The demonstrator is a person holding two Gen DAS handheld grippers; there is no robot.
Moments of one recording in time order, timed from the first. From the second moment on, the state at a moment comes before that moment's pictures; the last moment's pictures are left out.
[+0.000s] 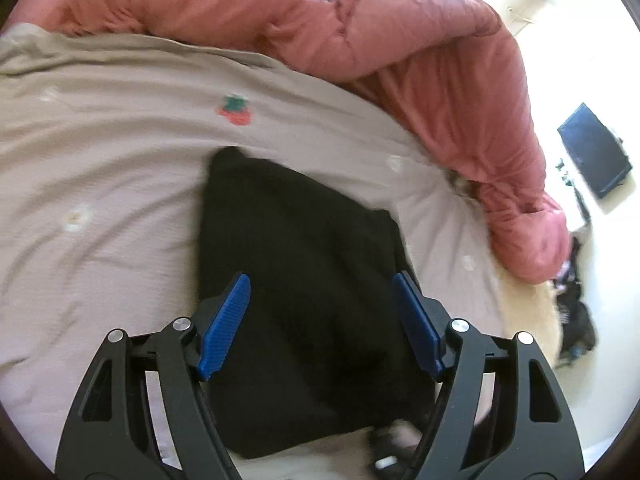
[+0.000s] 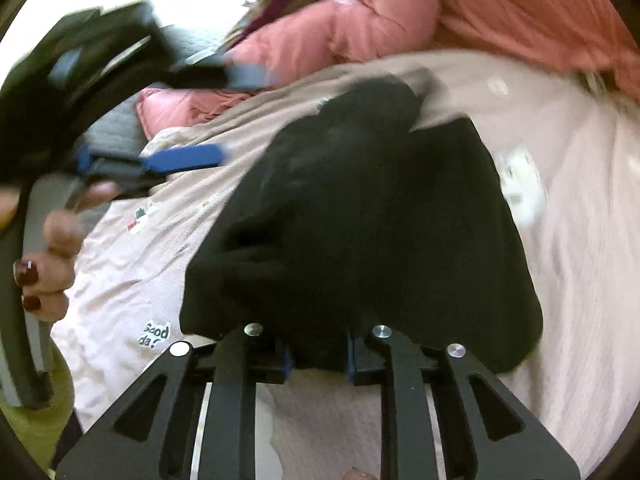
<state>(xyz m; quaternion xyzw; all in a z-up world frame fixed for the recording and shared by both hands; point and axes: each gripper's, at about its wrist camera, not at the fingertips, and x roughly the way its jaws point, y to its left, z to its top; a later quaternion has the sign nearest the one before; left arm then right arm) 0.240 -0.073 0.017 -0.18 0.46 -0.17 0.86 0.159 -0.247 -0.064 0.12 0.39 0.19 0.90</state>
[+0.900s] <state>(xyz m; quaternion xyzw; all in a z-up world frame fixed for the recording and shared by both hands) 0.193 -0.061 -0.038 -0.13 0.47 -0.14 0.86 0.209 -0.322 -0.030 0.21 0.44 0.16 0.86</state>
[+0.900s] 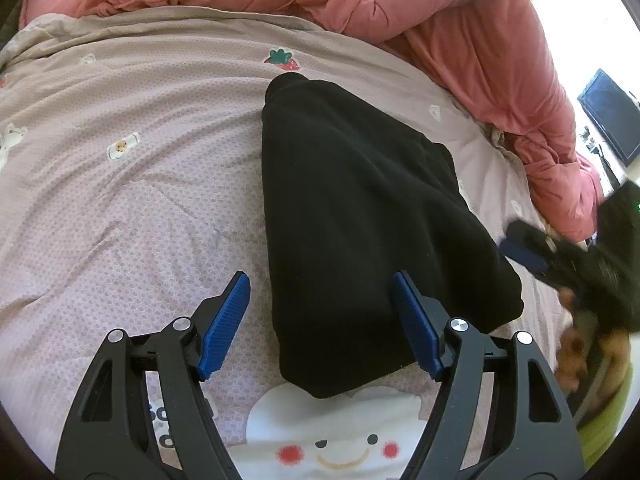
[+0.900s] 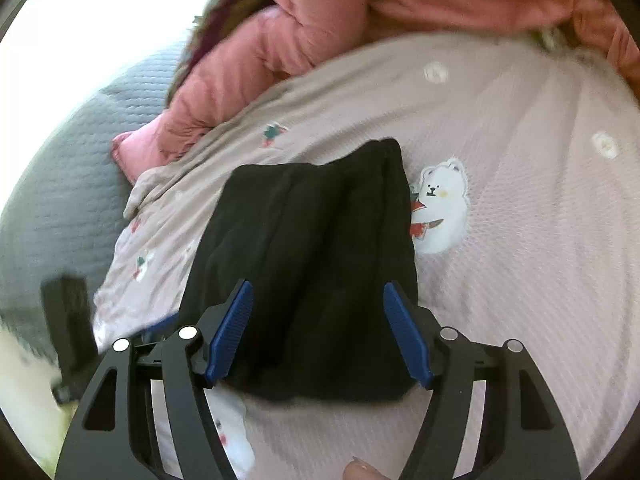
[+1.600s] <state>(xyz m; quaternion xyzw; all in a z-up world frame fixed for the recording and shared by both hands) 0.185 -0.081 -0.029 -0.06 0.46 -0.14 0.88 0.279 -0.291 -0.049 0.17 0.46 0.19 0.85</state>
